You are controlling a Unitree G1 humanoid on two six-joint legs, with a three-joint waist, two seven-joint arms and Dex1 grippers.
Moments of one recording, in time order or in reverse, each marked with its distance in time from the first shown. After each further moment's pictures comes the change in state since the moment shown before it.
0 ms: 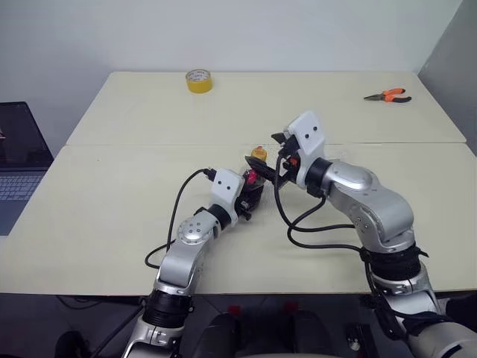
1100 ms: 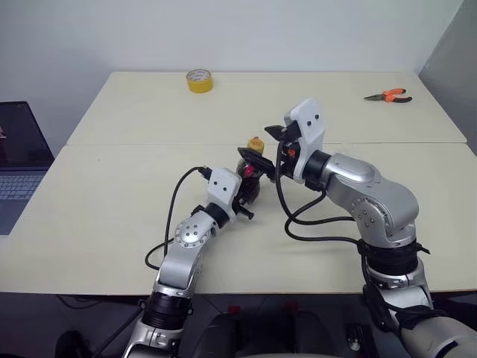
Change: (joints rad) left arm 0.017 -0.001 0.004 0.038 0.021 -0.197 -0.007; right arm -0.073 0.075 -0.052 -0.018 0.103 0.102 -0.045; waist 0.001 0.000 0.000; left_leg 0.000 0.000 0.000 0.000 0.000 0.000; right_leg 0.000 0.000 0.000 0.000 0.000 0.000
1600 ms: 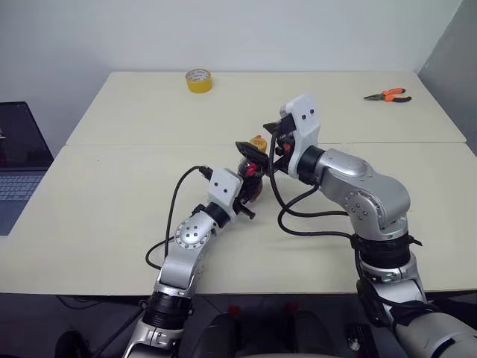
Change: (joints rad) left arm 0.000 -0.007 -0.003 0.014 0.001 -0.085 -0.018; right arm -0.031 0.027 -0.008 0.060 0.000 0.000 -0.043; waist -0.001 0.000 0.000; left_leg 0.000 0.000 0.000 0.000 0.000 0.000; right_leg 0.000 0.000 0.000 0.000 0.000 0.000
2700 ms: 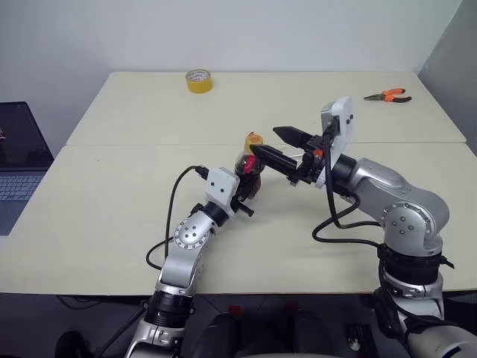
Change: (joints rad) left arm -0.002 -0.012 0.024 0.039 -0.001 -0.069 0.000; right arm 0.110 -0.080 -0.146 -0.134 0.302 0.021 0.086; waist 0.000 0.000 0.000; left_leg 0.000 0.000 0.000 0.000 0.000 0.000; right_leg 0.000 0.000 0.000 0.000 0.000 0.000
